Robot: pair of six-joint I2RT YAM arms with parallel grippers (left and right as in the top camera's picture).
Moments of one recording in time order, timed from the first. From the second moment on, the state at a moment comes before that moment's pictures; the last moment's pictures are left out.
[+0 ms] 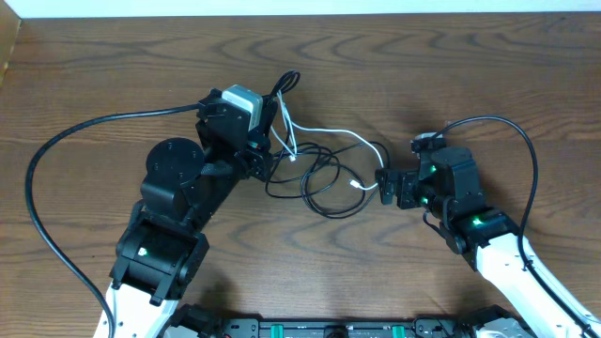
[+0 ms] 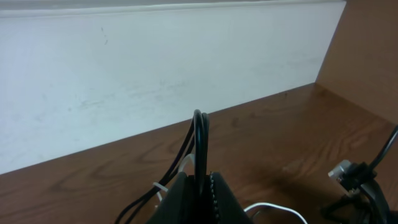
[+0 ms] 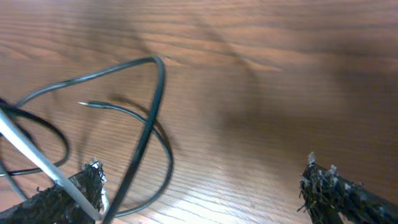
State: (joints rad) left arm -0.39 0.92 0.98 -0.22 0.15 -0.04; right arm 0.33 1.19 0.57 -0.15 -0.13 0.30
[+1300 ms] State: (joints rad) left arm -0.39 0.97 0.98 -0.25 0.44 -0.09; right arm 0.33 1.19 0.57 0.07 -0.55 0.17
